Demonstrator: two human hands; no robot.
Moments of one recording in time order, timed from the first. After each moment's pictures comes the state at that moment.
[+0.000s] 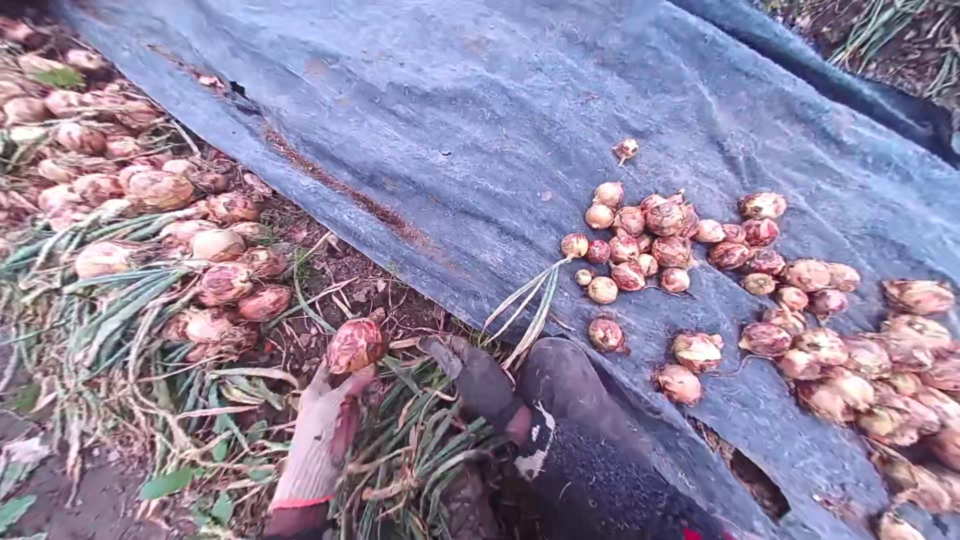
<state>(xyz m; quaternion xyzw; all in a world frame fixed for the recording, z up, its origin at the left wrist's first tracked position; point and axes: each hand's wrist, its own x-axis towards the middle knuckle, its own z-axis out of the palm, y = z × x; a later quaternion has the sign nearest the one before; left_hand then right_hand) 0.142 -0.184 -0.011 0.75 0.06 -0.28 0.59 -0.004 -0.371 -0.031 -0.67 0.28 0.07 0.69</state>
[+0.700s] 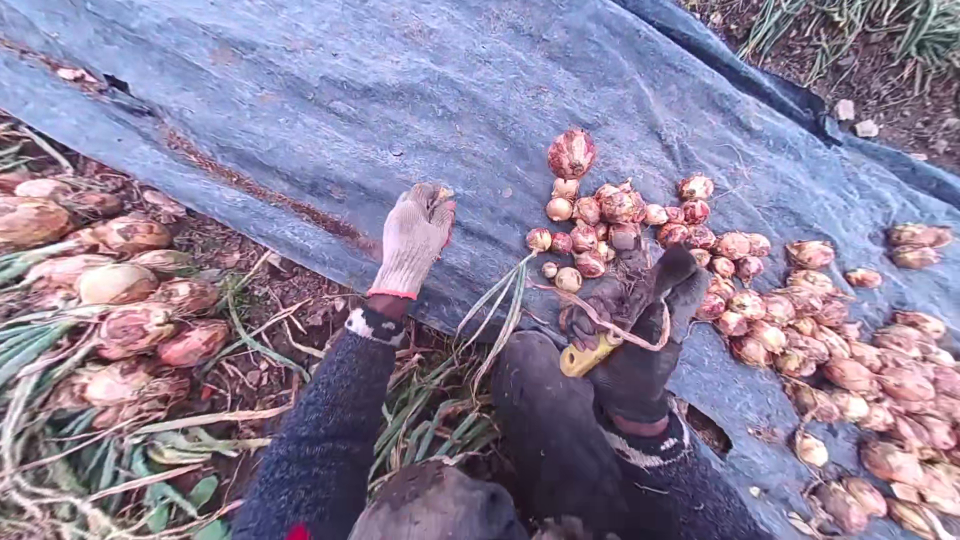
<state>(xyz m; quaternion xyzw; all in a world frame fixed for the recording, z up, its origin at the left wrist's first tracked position) 0.207 -0.482 0.018 0.85 -0.38 -0.17 0.32 -0.089 -0.498 0.087 -0.33 0.19 -0.48 0.79</state>
